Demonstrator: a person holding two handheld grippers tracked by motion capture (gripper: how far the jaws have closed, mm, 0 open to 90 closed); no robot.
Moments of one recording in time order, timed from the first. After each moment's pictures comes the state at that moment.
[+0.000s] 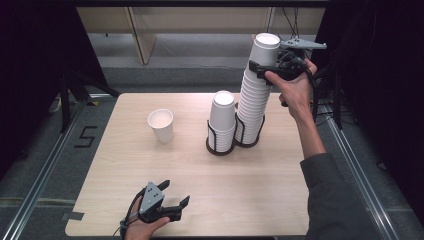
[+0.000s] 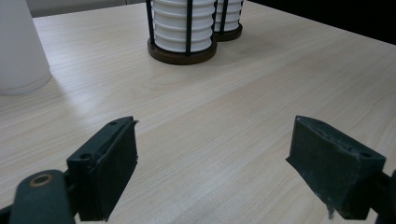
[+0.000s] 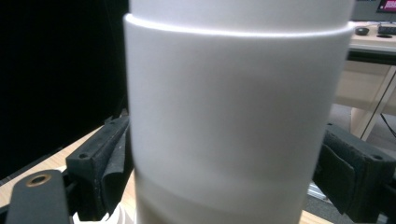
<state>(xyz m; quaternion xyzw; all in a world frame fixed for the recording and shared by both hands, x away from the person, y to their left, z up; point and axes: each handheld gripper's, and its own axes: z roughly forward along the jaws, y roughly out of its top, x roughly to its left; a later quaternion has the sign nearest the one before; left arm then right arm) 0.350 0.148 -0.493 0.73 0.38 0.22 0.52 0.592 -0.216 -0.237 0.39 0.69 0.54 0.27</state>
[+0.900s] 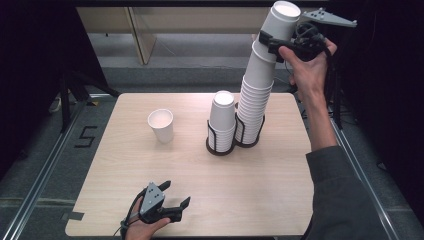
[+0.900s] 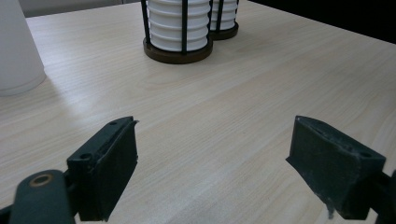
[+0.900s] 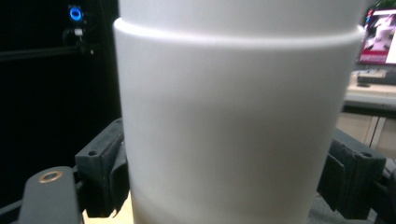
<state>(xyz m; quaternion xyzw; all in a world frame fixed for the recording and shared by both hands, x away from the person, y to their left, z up) 0.349 0.147 -0.493 0.74 0.38 0.22 0.52 0.572 -0.229 -0.172 0.37 0.64 0.60 0.31</state>
